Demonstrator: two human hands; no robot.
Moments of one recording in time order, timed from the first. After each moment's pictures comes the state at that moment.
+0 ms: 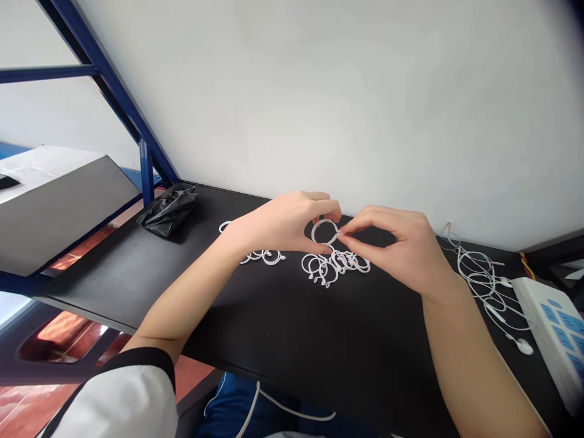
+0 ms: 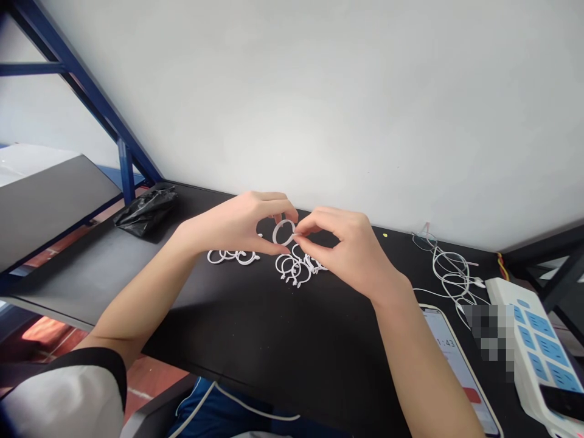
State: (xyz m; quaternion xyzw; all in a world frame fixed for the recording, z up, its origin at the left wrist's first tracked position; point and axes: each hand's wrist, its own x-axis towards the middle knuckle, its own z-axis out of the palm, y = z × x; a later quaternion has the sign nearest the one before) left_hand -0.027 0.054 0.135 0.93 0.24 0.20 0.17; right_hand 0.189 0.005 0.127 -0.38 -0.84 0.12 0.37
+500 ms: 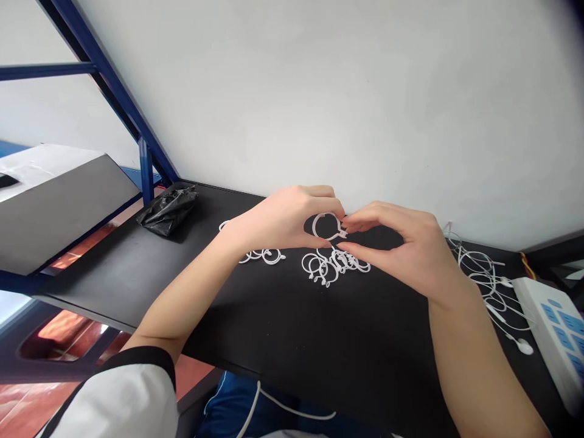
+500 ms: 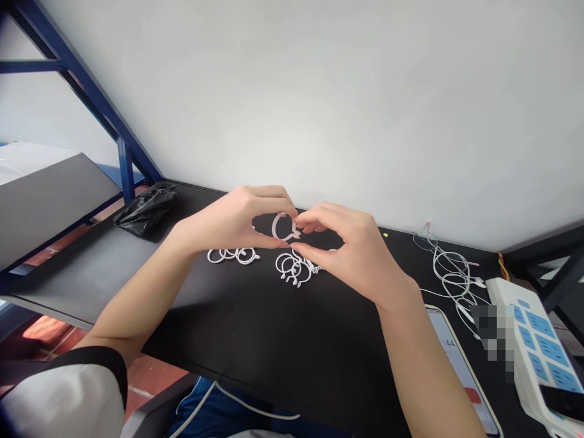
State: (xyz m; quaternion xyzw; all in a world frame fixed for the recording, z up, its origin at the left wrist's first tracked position) left_hand -0.030 0.054 0.135 0.93 0.20 0.26 0.15; right_hand 0.190 0.001 0.132 -0.38 -0.84 0.09 0.37
